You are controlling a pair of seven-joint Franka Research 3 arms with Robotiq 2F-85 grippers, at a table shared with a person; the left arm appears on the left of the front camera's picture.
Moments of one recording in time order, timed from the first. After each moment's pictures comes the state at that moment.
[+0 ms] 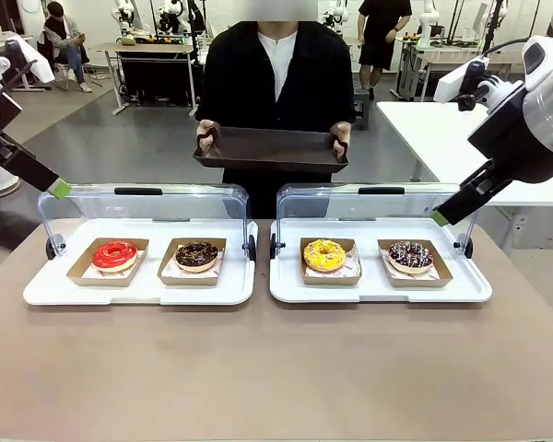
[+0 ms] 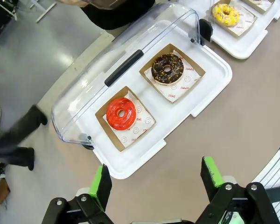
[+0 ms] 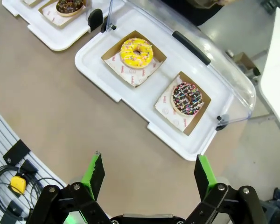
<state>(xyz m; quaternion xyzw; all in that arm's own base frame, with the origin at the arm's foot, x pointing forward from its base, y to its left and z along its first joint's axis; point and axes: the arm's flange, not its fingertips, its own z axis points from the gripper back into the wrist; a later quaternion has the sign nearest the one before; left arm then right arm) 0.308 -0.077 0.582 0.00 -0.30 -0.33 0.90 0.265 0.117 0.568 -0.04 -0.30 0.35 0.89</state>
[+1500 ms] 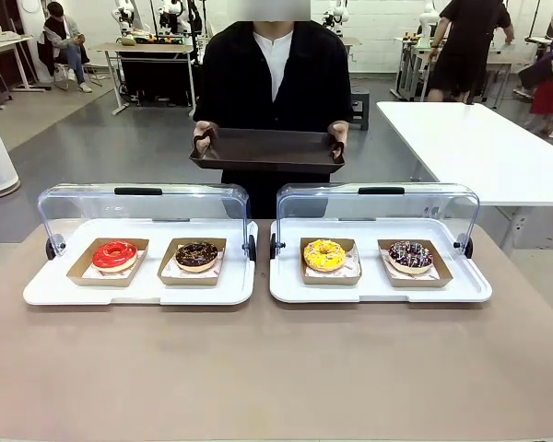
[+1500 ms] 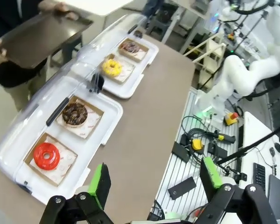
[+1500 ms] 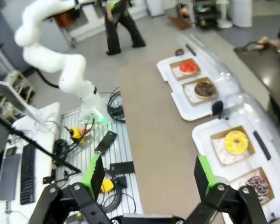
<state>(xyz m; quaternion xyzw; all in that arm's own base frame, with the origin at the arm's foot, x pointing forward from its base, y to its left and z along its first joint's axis) 0.345 0.083 0.670 -0.39 -0.26 -0.42 0.78 0.306 -0.026 0.676 0.39 -0.32 0.50 0.71</state>
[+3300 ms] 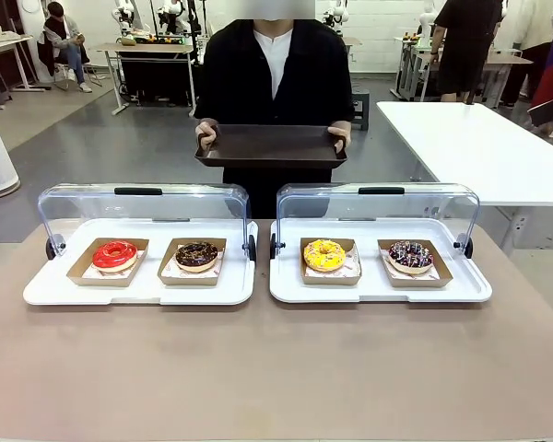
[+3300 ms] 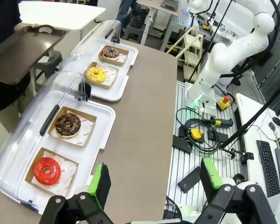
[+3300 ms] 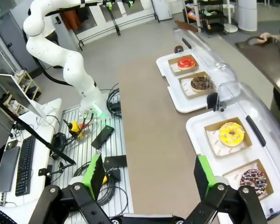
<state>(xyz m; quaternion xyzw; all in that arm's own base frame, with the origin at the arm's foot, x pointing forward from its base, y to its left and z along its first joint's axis) 0.351 0.111 0.626 -0.41 -0.28 -0.49 0.72 0.336 -0.071 0.624 0.41 -0.32 0.49 0.70</state>
